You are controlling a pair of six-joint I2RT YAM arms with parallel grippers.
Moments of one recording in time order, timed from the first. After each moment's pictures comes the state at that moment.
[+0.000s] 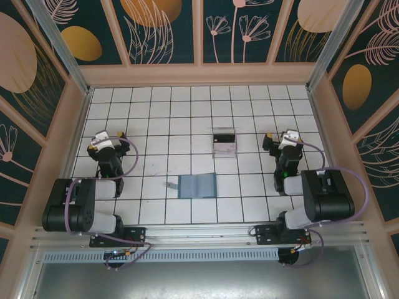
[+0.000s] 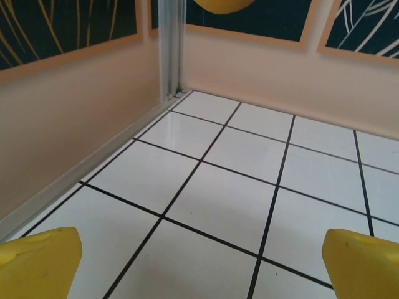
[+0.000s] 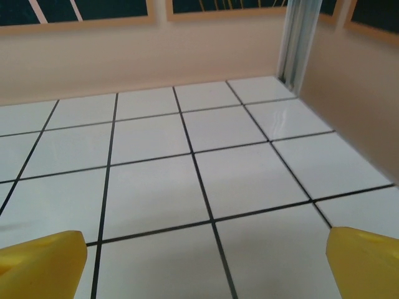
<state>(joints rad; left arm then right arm) -0.01 1.43 0.23 1.02 -0.37 -0.17 0.03 1.47 0.22 1.05 0.18 0.06</state>
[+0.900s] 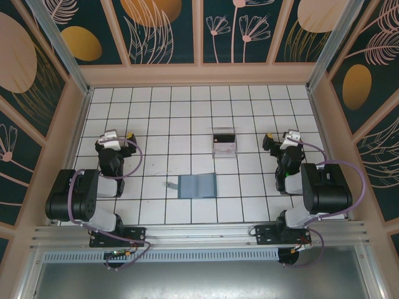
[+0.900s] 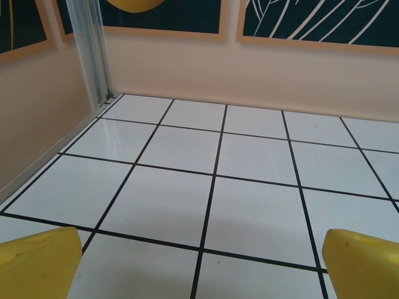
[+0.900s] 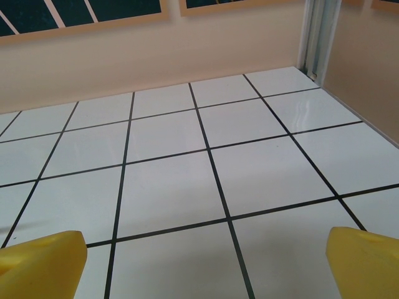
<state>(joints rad) -0.01 1.52 0.23 1.15 -0.15 -0.09 -0.02 1.53 0.22 1.12 0.08 0.11</state>
